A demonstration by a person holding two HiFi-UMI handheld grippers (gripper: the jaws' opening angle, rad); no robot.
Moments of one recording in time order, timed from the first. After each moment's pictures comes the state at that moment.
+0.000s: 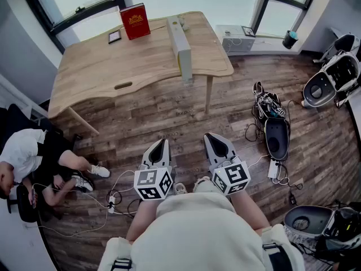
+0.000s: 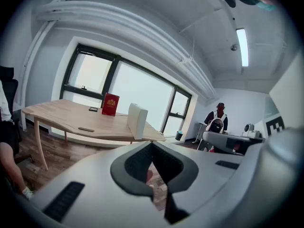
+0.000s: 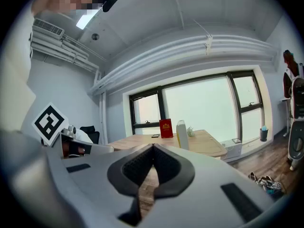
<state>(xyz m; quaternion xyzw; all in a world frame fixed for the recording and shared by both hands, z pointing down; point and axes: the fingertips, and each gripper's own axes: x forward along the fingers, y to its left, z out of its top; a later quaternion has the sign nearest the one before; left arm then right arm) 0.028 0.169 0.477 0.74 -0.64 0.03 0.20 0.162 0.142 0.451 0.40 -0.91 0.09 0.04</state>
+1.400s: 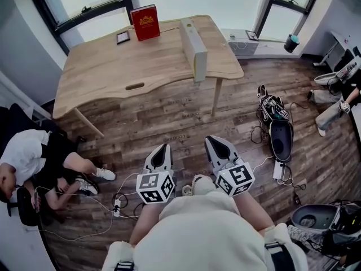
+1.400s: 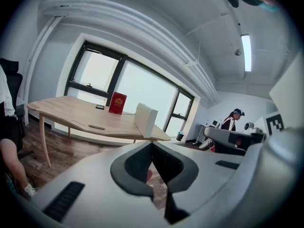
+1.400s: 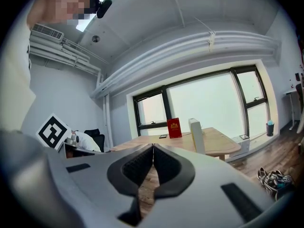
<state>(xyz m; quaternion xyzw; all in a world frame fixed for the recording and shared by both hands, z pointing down) -0.044 0.203 0.491 0.74 -0.64 0.02 0.22 0.089 0.172 0.449 0.37 -0.92 0.11 0.02</state>
